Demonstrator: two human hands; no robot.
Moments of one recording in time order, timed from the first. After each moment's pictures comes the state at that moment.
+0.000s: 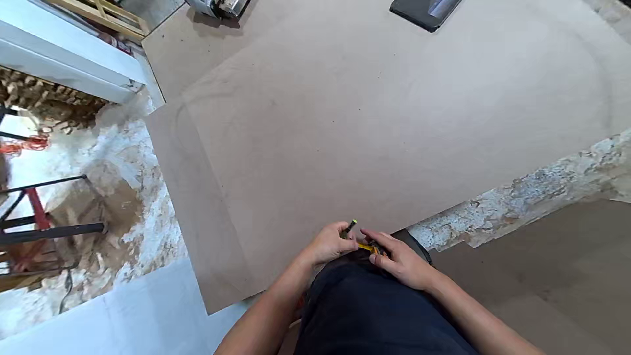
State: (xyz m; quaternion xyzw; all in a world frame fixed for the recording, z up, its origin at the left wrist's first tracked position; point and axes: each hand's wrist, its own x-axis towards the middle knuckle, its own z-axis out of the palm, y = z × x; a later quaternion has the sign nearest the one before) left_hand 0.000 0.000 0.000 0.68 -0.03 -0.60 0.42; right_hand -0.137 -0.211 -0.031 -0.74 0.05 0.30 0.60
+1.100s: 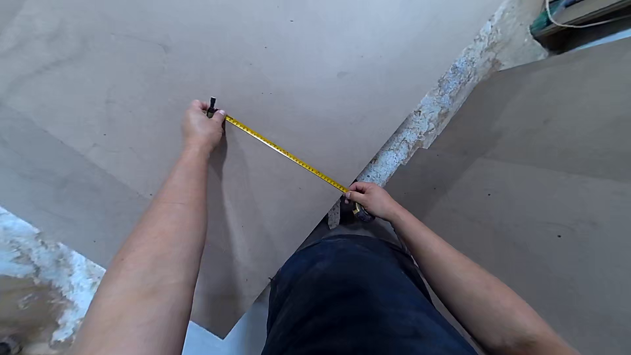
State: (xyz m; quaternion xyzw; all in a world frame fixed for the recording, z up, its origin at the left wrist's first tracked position) left_hand 0.252 0.093 -0.083 0.93 -0.11 -0.28 0.20; right_hand -0.184 -0.075 -0.079 -0.61 0.41 0.24 0.64
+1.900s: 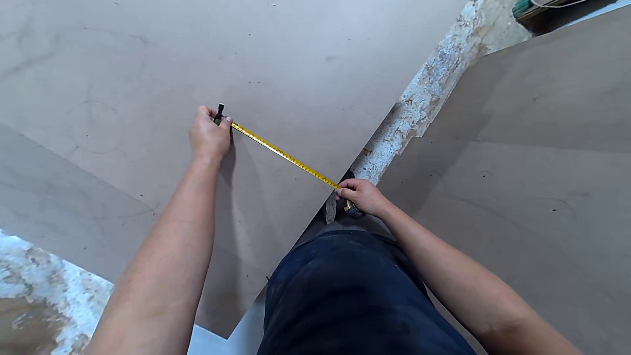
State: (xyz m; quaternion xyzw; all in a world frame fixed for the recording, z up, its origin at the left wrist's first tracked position) left_hand 0.197 0.094 -0.079 0.93 -0.14 -0.28 0.19; right_hand -0.196 -0.041 -0.088 -0.63 0.41 0.20 0.63
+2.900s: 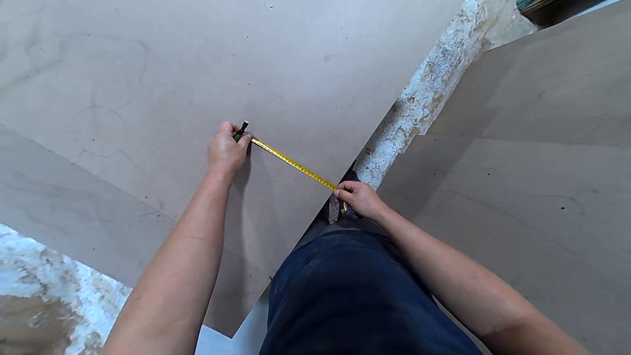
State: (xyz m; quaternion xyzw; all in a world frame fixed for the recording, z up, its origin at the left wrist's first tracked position) left_hand 0.159 0.101 -0.077 0.91 -0.22 -0.31 0.18; right_hand -0.192 -0.028 -0.089 -0.65 0.42 0.19 0.60
